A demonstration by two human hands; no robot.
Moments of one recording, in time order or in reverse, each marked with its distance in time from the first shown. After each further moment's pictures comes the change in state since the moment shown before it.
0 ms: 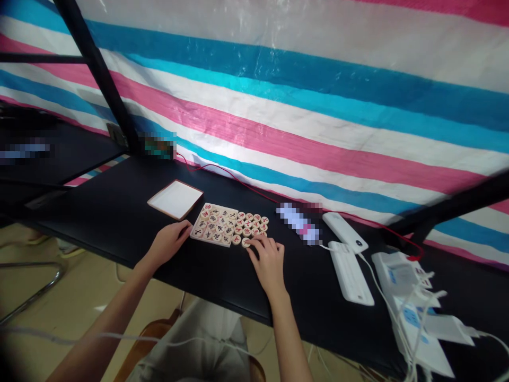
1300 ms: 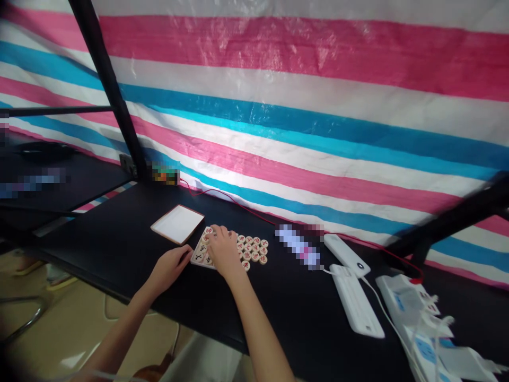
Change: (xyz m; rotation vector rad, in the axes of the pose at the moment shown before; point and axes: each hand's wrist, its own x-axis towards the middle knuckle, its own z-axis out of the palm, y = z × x) left_hand -0.001 0.000 0.001 -0.042 0.005 -0.008; right_hand 0.095 -0.079 0.035 -0.054 -0.066 -0.306
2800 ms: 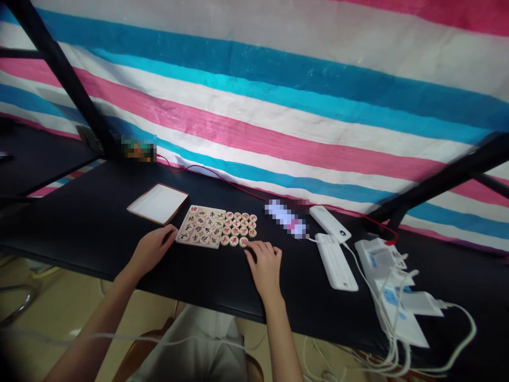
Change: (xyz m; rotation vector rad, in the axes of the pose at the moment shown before) left_hand 0.002 -0.004 0.002 0.062 -0.029 -0.009; right_hand -0.137 0.052 -0.025 0.040 0.073 0.449
